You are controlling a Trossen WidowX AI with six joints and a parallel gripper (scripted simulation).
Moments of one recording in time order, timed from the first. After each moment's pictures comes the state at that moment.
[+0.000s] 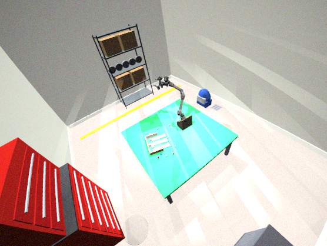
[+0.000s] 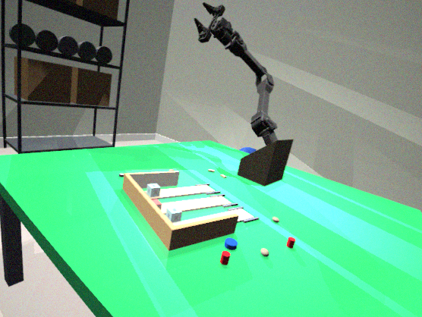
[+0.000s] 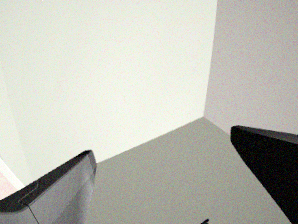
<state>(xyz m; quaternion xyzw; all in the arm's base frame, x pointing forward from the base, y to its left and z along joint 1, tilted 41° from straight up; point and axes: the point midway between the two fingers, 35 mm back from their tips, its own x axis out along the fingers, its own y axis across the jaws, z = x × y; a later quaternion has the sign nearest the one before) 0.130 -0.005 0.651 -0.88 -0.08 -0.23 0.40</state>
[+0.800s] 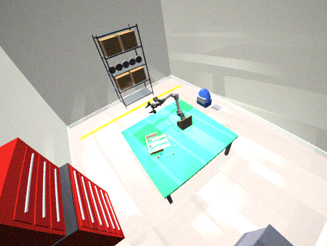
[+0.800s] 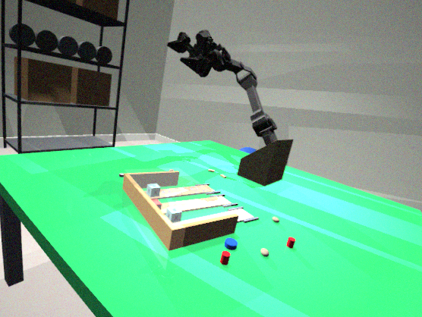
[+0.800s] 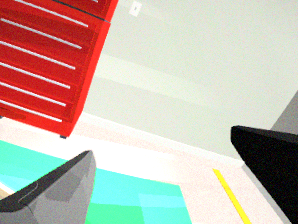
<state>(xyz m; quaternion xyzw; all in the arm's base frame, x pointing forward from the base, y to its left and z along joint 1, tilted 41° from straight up) 0.403 -0.033 0.364 -0.58 0.09 -0.08 0.80</state>
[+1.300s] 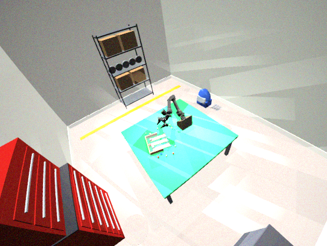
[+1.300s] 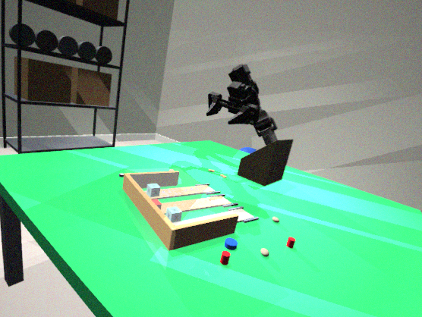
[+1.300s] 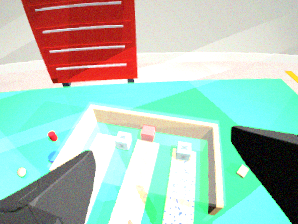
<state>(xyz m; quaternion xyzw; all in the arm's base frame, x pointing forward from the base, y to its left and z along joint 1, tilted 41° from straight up) 0.372 0.008 0.109 -0.38 0.25 -0.10 0.89</state>
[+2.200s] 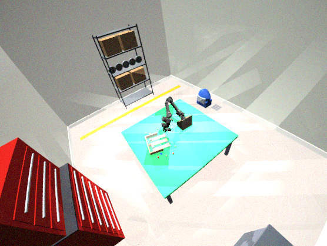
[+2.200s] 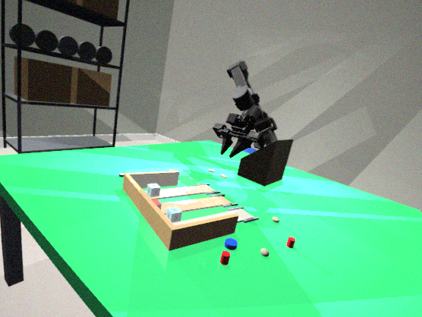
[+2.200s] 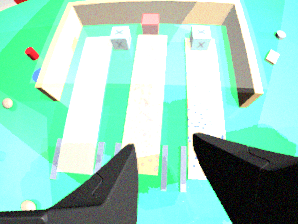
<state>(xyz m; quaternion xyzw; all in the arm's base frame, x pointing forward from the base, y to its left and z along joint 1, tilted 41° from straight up) 0.338 -0.031 0.009 -0.27 0.42 -0.20 0.84</state>
